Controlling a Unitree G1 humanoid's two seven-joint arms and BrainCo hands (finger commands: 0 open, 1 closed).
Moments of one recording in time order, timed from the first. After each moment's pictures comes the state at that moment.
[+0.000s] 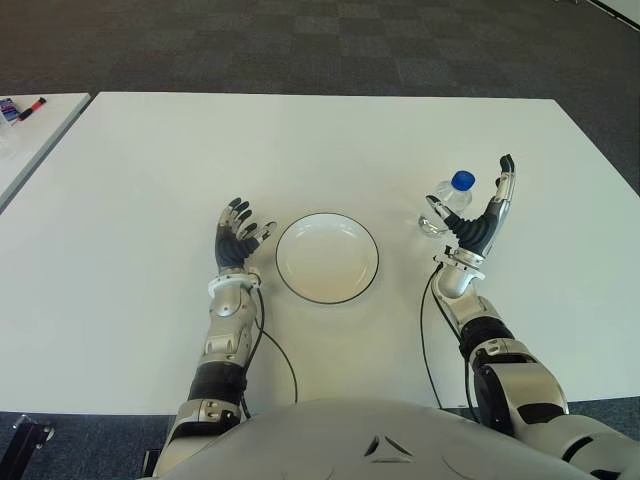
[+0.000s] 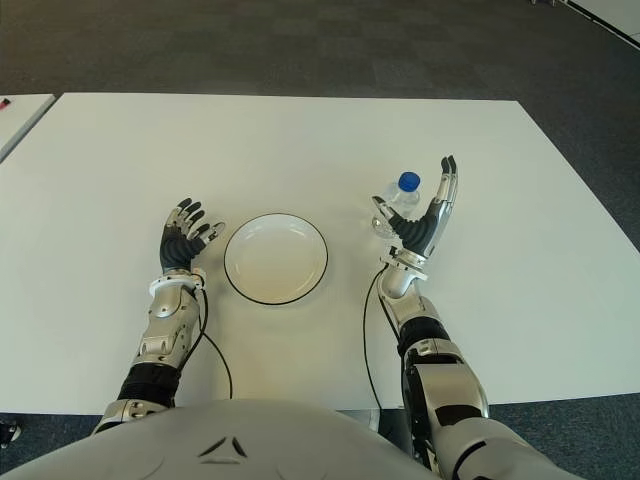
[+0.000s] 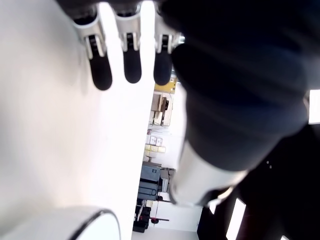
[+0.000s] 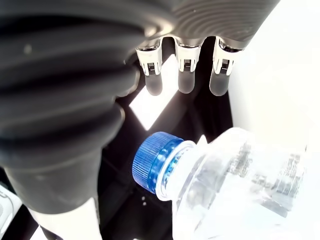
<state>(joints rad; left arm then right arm) 0.02 -0.07 0.06 0.36 -0.11 -0.25 0.19 -0.35 -0.23 -0.02 0.95 -0.56 -0.84 -1.07</state>
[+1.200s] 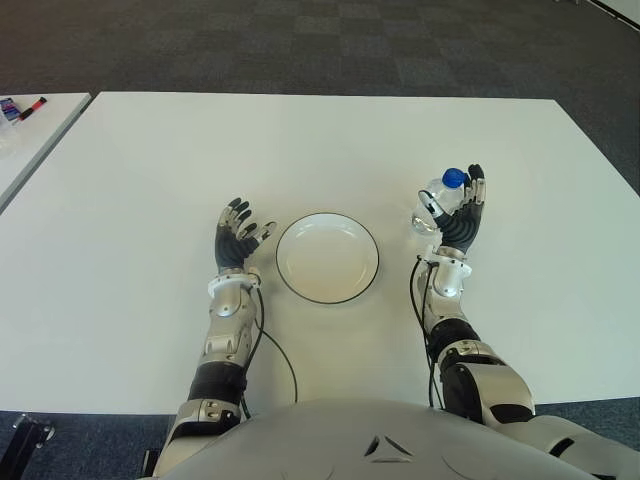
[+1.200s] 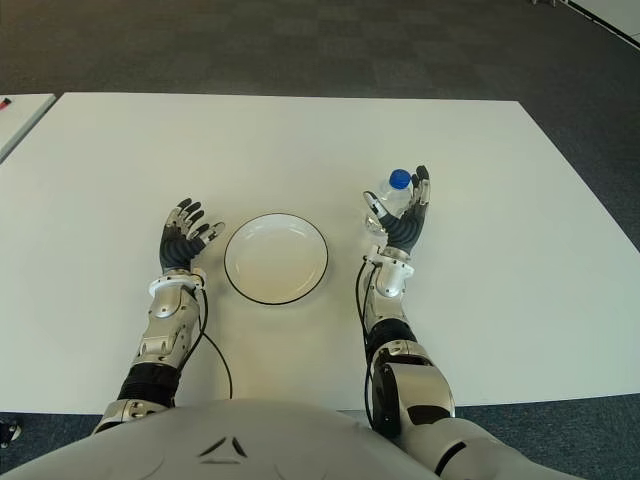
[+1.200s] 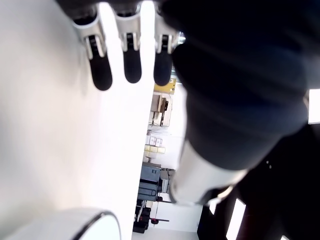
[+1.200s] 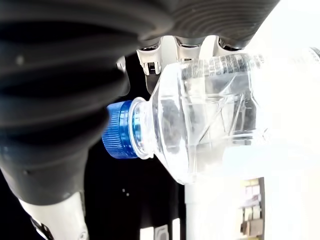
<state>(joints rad) 0.02 -0.07 0.06 0.36 -0.11 -0.25 0.19 -0.35 -0.05 -0.15 0.96 0.03 -0.93 -0.34</state>
